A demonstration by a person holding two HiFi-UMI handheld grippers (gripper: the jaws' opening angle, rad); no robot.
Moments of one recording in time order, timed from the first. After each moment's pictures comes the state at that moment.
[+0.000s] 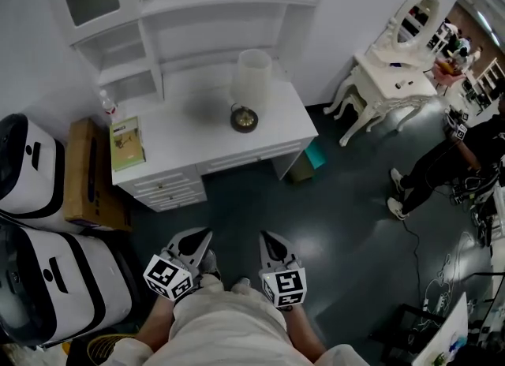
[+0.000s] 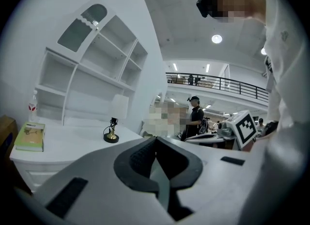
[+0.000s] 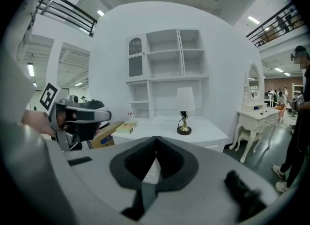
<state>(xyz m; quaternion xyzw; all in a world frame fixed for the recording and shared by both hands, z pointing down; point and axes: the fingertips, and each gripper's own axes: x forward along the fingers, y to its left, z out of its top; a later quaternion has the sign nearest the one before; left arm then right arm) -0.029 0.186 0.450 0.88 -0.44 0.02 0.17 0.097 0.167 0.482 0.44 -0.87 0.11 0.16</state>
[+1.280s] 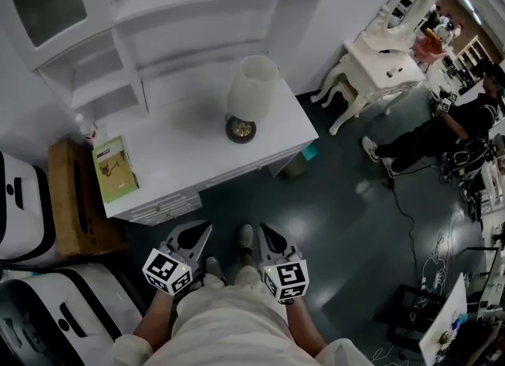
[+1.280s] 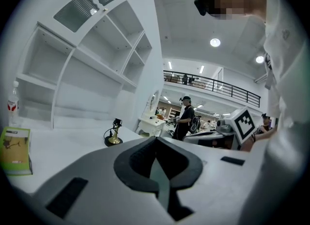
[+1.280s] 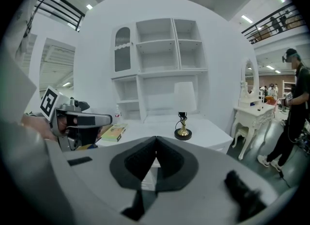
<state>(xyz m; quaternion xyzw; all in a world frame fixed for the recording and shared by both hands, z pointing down) -0.094 0.058 0.469 0.90 -0.38 0.03 0.19 0.030 0.053 0.491 0.49 -0.85 0.14 0.17</state>
